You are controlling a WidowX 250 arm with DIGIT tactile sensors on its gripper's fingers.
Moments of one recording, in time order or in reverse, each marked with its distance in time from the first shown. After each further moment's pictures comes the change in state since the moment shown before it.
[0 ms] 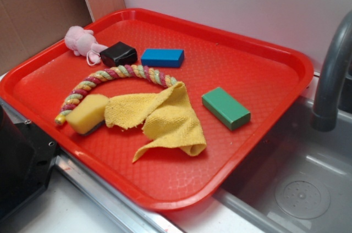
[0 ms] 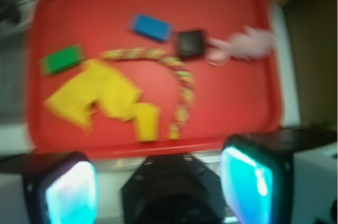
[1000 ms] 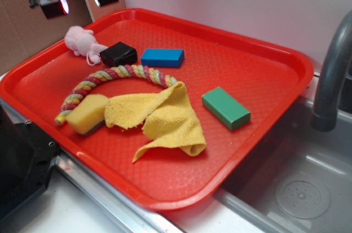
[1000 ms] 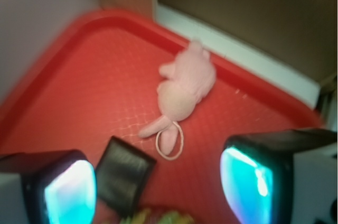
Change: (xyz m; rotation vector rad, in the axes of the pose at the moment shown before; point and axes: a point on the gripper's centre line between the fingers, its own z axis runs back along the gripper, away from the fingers) arm 0.104 0.047 -0.136 0.161 -0.125 0.827
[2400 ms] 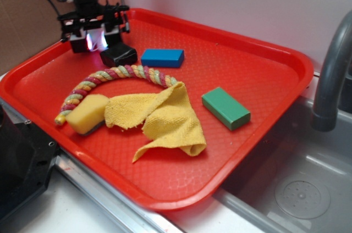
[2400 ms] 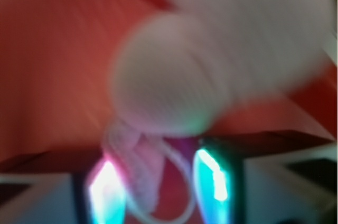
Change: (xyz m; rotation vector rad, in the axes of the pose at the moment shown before) arm 0.017 0.013 -0.071 0.070 0.200 -0.124
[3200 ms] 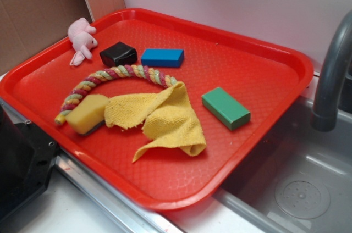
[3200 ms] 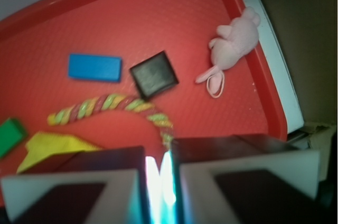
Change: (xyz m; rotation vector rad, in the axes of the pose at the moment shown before) arm -0.098 -0.014 0.161 -0.083 -0.019 -0.617
